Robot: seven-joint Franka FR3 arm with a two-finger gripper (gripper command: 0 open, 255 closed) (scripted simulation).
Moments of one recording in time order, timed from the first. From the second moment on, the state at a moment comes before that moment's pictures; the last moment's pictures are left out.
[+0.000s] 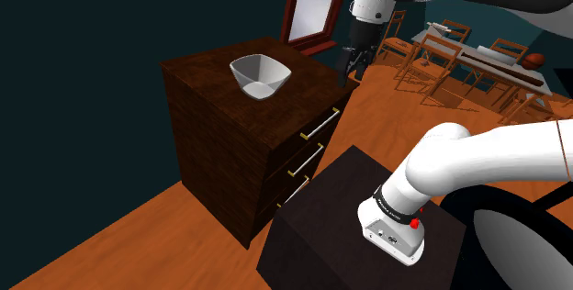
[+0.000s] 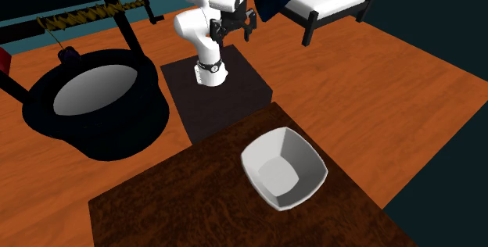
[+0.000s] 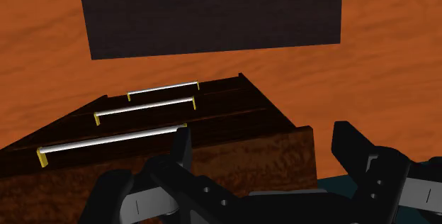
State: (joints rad) arm -0.01 -0.76 0.01 -2.44 0.04 1.56 0.02
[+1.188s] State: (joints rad) arm -0.06 -0.22 -0.07 -2.20 0.00 1.96 -0.05
